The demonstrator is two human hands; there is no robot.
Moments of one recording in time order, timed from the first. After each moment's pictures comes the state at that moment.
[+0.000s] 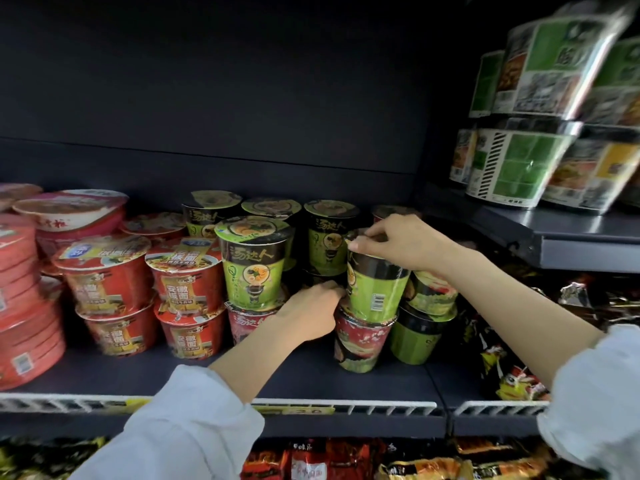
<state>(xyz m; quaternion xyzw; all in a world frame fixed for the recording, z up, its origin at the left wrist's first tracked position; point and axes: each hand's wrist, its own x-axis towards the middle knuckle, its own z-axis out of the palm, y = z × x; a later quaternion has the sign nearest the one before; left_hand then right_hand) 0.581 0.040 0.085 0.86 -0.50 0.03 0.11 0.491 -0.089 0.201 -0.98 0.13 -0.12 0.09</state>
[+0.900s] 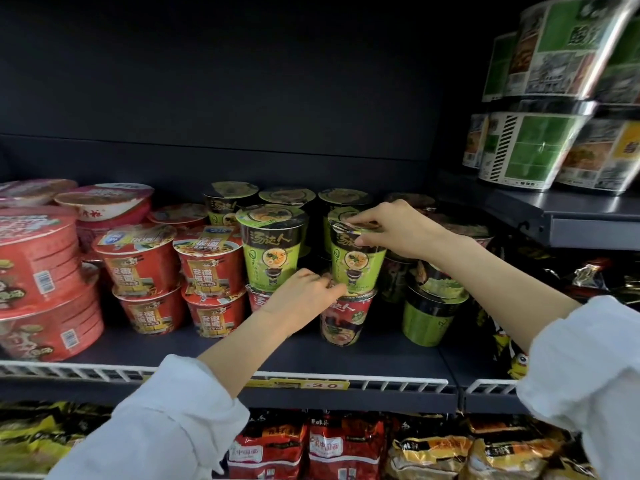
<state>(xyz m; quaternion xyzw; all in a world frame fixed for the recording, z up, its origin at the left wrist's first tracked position) 0.585 0.082 0.075 0.80 -0.56 0.23 -0.04 0.493 -0.063 0.199 -0.99 0.03 -0.11 0.06</state>
